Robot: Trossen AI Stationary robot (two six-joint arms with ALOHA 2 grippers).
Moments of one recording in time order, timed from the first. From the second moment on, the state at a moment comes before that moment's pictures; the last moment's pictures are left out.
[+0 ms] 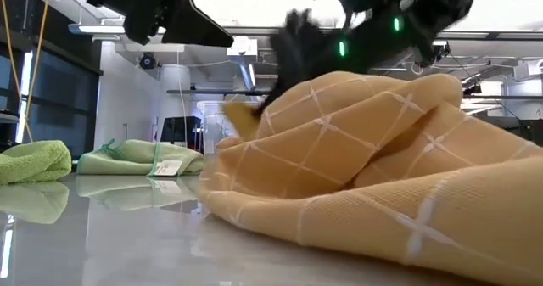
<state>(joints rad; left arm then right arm) -0.45 1.43 0.69 0.32 -0.85 0.27 0.19 1.84 0.93 0.44 0.50 0.30</state>
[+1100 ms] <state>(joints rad) -0.20 1.87 0.82 0.96 -0.24 0.37 0.11 1.52 0.57 0.36 0.31 0.61</state>
